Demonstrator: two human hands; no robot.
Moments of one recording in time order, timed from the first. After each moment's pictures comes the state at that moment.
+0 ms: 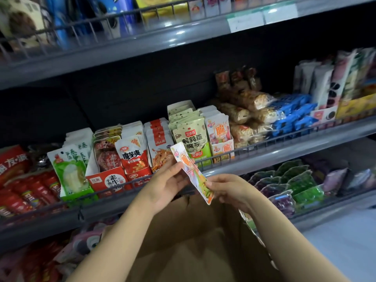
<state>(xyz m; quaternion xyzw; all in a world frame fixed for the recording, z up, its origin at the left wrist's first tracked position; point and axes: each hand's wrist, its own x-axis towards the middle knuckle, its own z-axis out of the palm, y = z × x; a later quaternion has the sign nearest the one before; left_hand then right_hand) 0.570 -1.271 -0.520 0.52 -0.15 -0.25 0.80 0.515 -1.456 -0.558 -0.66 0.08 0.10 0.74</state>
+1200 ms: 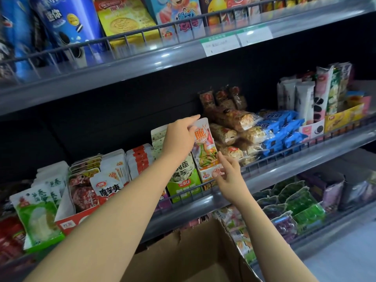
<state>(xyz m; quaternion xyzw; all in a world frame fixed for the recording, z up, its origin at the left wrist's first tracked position) 0.645 -1.398 -0.421 0.87 -0.29 0.23 0.33 0.589 -1.503 -0.561 -0.81 0.05 -0.25 0.53</state>
